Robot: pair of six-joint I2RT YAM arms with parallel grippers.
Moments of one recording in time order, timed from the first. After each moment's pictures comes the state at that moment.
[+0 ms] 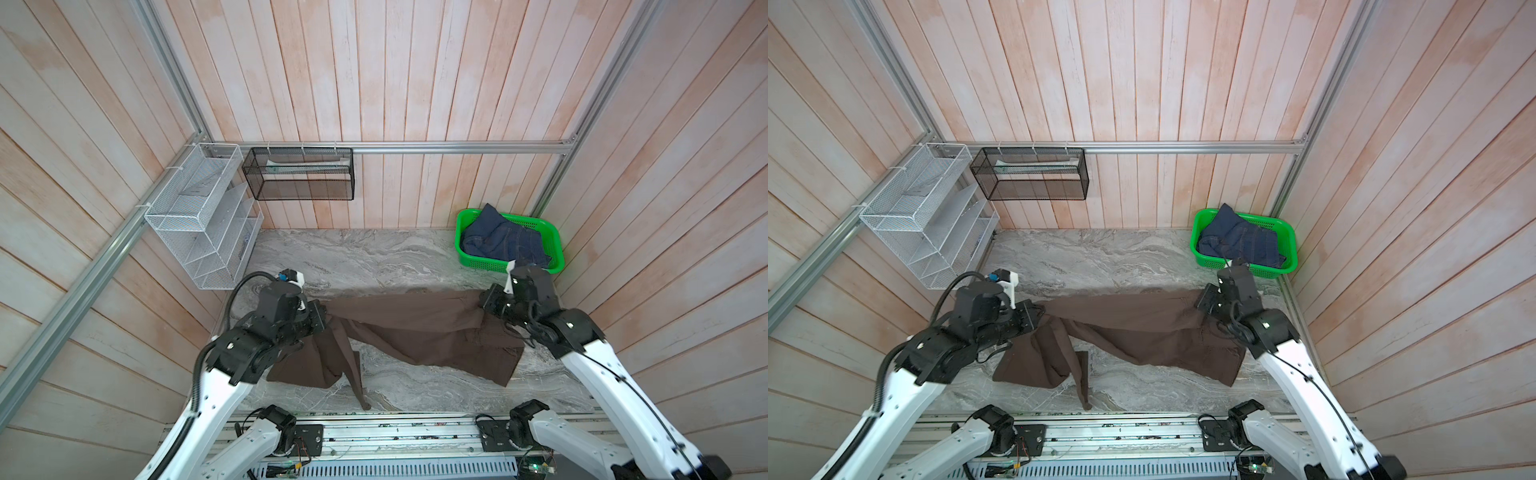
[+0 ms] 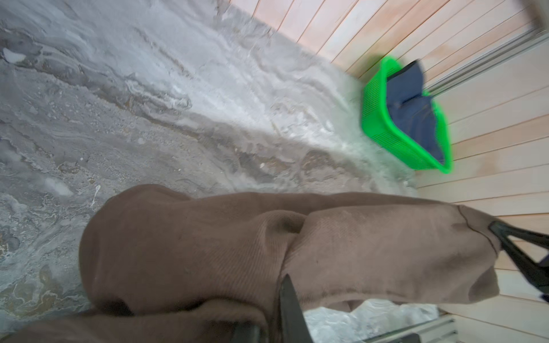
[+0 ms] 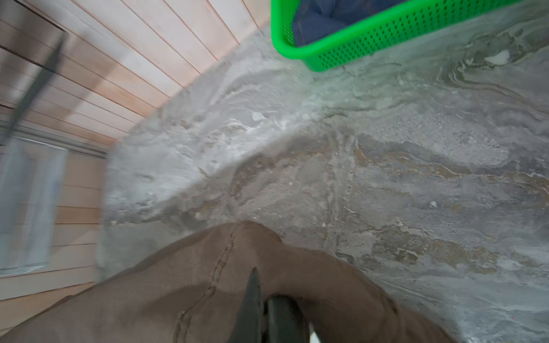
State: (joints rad) left arm -0.44 0.92 1.05 -0.90 0.01 -0.63; right arm 0.40 1.05 1.04 -0.79 0.08 0.76
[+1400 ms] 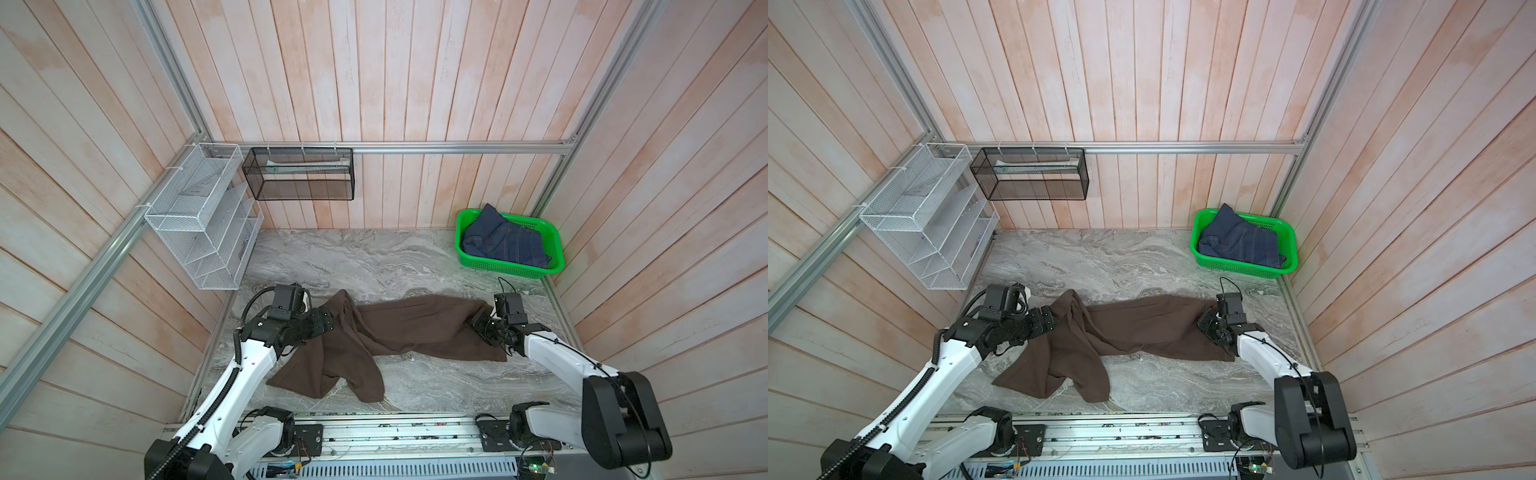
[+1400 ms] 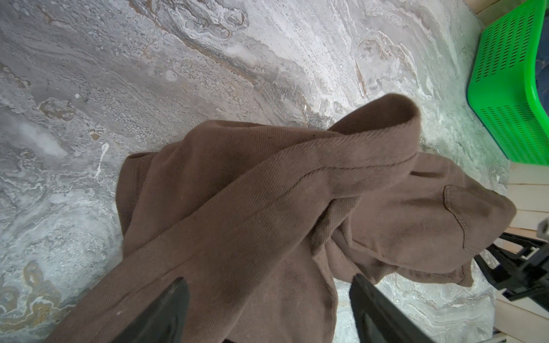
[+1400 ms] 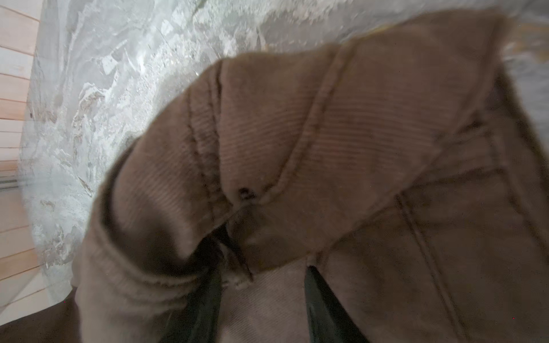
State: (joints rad) left arm -0.21 1.03 0.81 -0.74 0.18 -0.53; right arm 0.16 1.29 0.54 -0.21 -0.20 0.85
